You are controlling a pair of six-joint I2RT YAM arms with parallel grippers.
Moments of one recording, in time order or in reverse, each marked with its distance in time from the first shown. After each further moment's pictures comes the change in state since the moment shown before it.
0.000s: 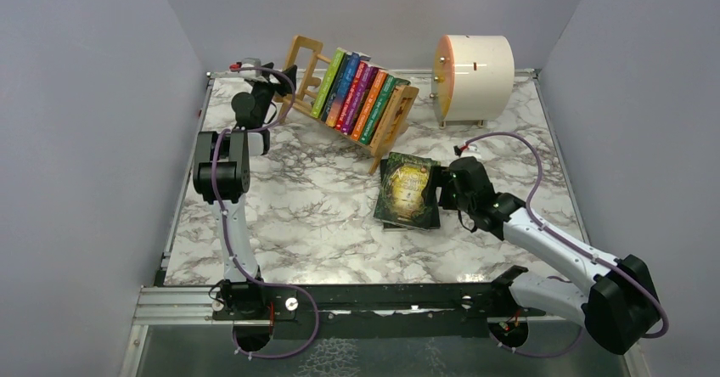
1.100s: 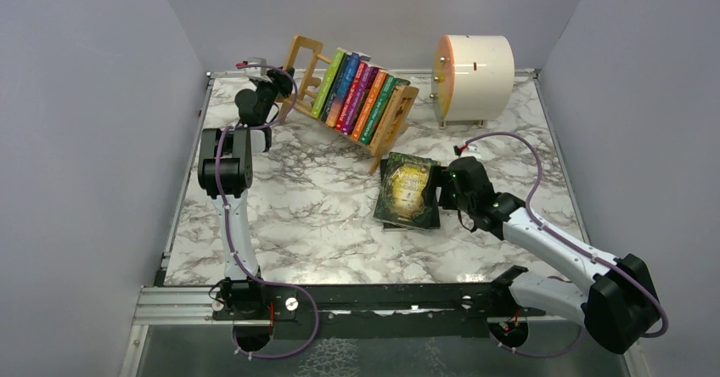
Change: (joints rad) left arm 0.004 0.093 0.102 -0.079 0.042 0.020; right arm 0.000 0.009 0.000 0.006 0.000 0.000
